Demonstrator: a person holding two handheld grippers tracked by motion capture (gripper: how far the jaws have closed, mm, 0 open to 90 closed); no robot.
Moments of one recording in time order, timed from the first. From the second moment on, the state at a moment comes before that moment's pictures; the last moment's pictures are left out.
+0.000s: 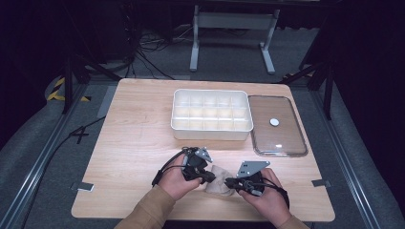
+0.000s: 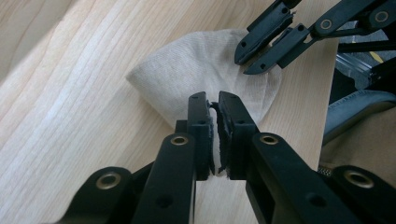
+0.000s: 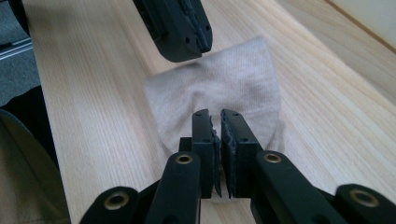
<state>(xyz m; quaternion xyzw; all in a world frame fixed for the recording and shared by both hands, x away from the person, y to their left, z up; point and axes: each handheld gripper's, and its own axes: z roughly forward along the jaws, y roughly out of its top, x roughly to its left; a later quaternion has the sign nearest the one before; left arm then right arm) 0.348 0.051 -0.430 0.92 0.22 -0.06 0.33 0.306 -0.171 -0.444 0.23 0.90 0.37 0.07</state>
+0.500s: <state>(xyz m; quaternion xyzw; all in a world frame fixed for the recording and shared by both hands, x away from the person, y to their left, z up) 0.346 0.026 -0.450 0.94 0.22 -0.05 0.25 0.311 -0.188 -0.456 0.24 0.91 0.34 0.05</state>
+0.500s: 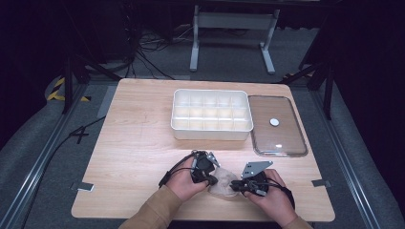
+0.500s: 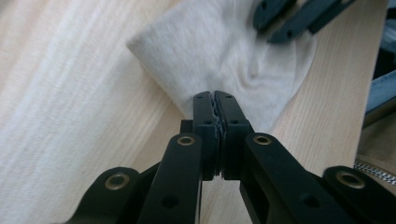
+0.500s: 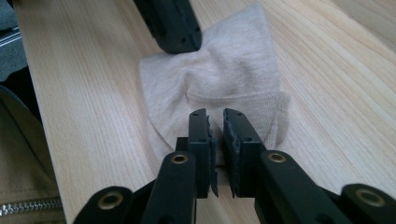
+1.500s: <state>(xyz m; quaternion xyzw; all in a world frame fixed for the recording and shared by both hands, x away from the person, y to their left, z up) 0.356 0.005 -0.450 0.92 0.26 0.01 0.29 0.319 -0.207 -0.454 0.21 0.90 0.36 0.10</state>
